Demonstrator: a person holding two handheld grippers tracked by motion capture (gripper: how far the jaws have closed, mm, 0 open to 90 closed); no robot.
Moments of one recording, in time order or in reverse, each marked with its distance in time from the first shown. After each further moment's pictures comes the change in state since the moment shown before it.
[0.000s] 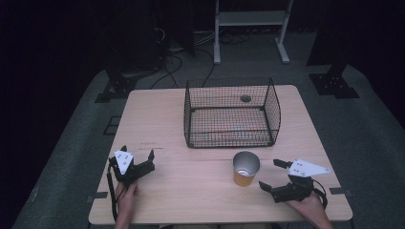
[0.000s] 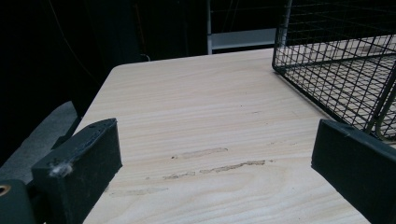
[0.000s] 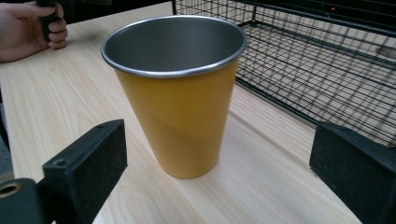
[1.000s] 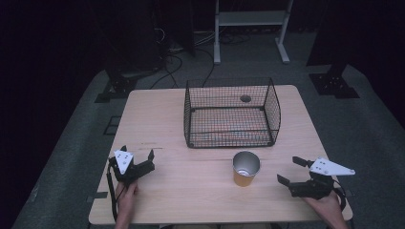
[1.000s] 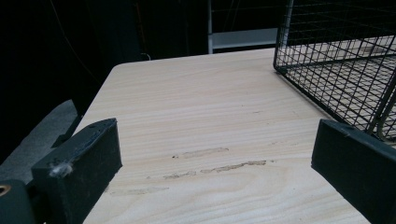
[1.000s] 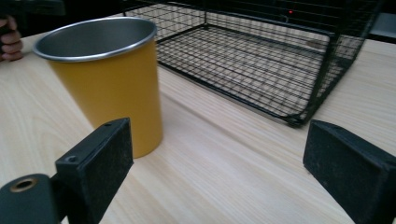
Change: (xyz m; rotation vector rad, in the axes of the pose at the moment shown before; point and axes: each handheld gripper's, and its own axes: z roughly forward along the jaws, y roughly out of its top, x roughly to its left) left arm 0.000 0.000 0.000 0.003 0.003 -0.003; right arm -0.031 -0.015 -0.036 -0.038 -0.113 0.056
